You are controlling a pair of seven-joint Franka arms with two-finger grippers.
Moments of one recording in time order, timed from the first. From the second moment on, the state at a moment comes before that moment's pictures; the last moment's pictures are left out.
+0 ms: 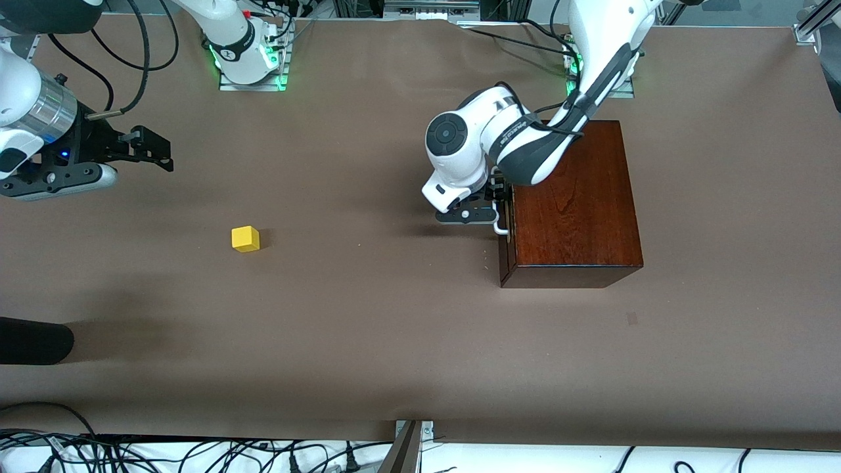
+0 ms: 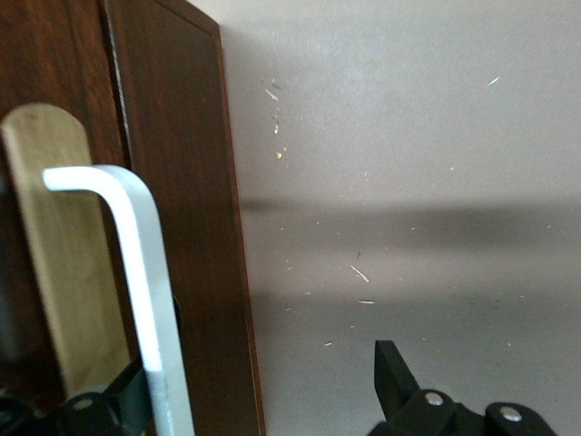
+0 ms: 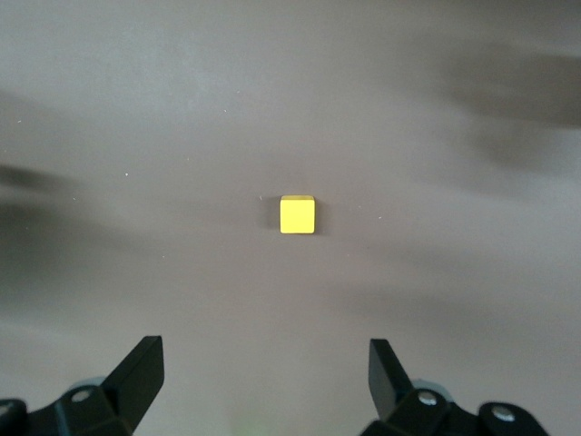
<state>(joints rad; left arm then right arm) -0.34 0.60 -0.46 -1.63 0.37 1.89 -0.89 0.20 0.09 -0.08 -1.53 0.04 1.56 -0.06</state>
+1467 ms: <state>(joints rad) -0.46 0.68 -0.46 -1.53 0.43 2.00 -1.06 0.20 0.09 -0.09 -1.53 0.04 1.57 -0.06</state>
